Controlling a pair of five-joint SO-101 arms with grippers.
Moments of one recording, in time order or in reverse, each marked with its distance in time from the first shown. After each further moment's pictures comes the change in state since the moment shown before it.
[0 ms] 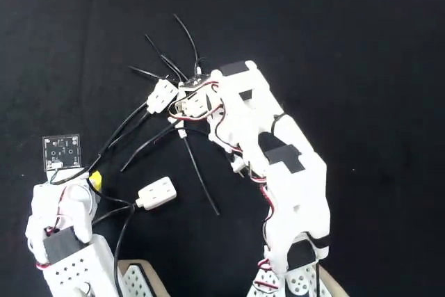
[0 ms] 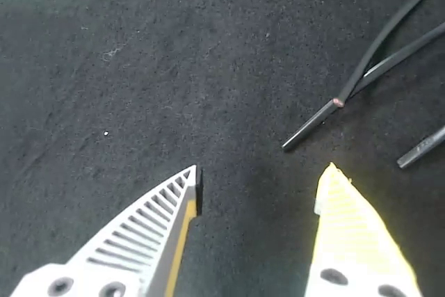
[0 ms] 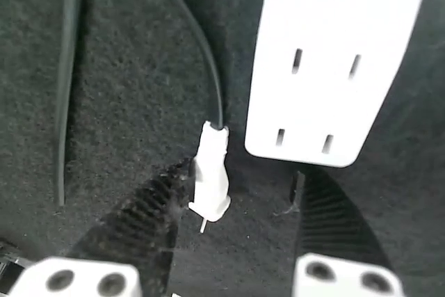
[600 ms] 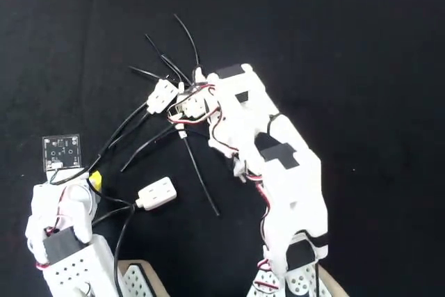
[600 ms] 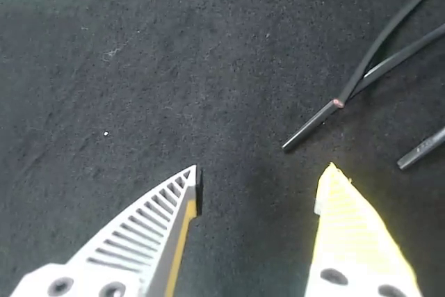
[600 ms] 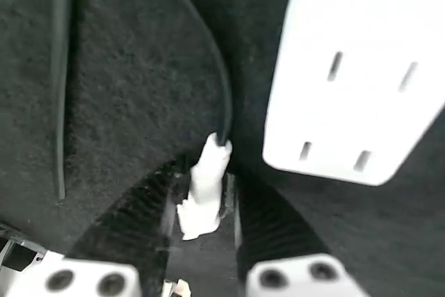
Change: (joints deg) left arm 0.0 0.0 0.0 0.0 0.0; right arm -1.2 2.5 -0.3 3.0 -0.1
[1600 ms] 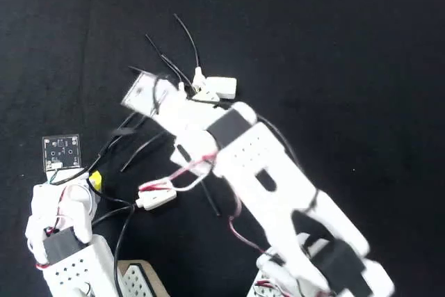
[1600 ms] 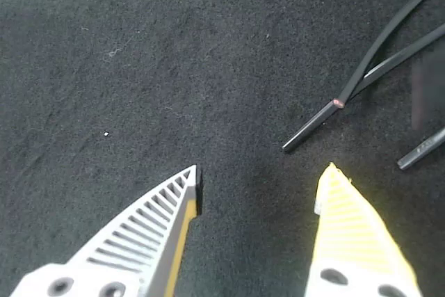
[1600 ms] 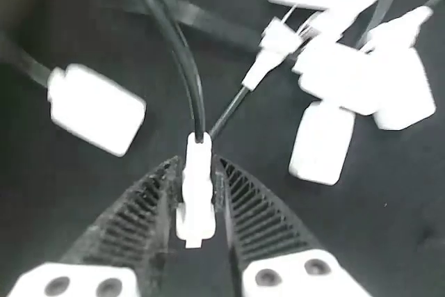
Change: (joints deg) left arm 0.0 0.0 0.0 0.0 0.0; right arm -18.5 -60.2 30.6 -20.7 -8.0
